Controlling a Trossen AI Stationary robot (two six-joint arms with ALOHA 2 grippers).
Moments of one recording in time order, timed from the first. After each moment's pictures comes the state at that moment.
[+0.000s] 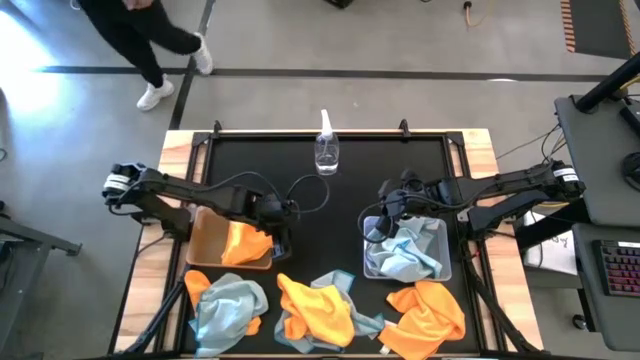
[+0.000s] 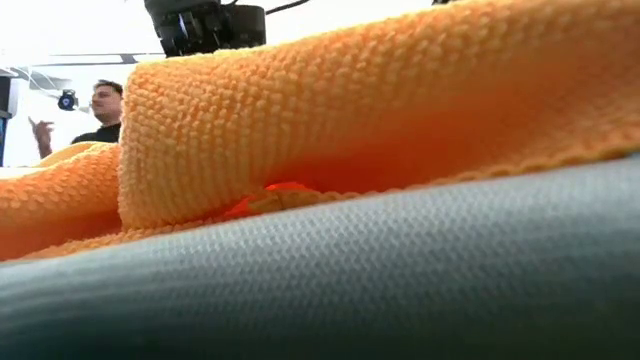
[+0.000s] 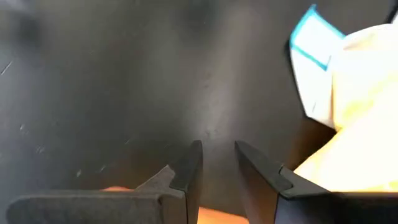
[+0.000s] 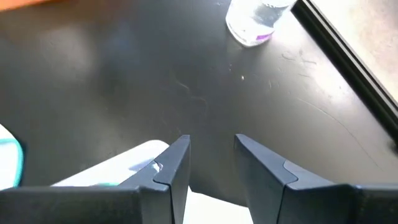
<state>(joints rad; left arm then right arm) -0.12 1.49 1.11 -0.71 -0.04 -0.34 0.10 1.26 1.01 -0.75 0.41 0.43</state>
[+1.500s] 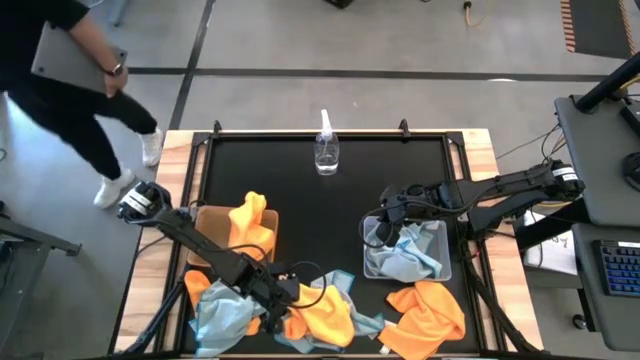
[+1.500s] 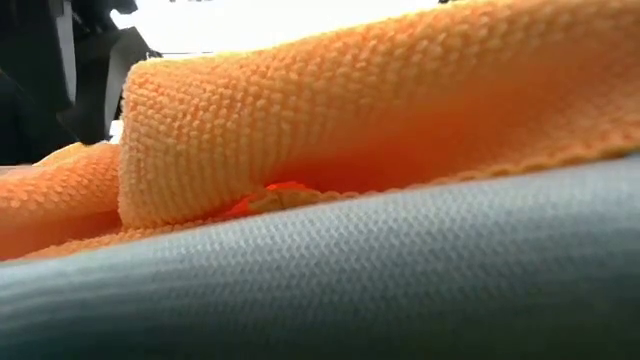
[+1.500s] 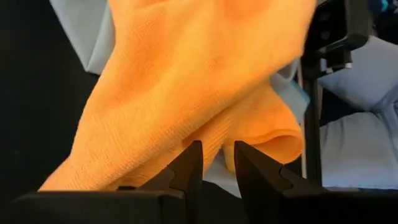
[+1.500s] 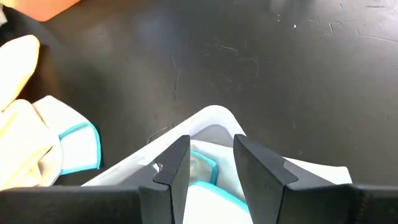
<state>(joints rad) -0.59 1.71 1.11 -0.38 -0.01 -0.66 0.13 1.26 1.01 -0.77 0.23 0.70</state>
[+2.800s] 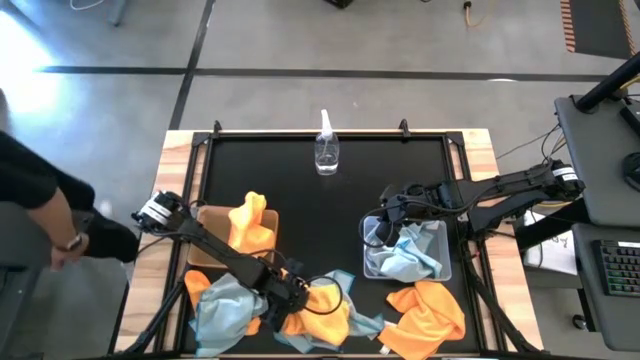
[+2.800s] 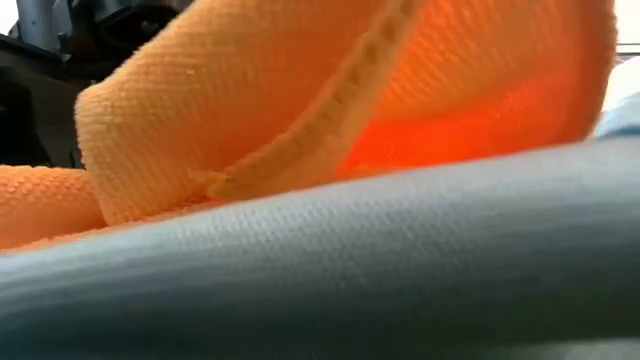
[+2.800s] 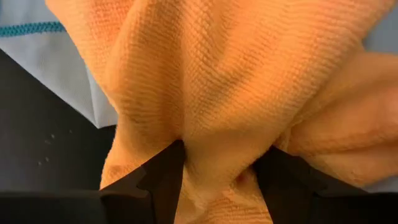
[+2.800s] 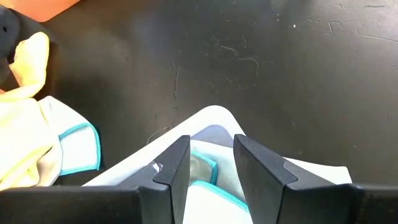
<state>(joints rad) -0.53 1.88 1.12 -0.34 -0.04 -0.09 0.13 1.26 1.01 -0.77 0.23 0.70</state>
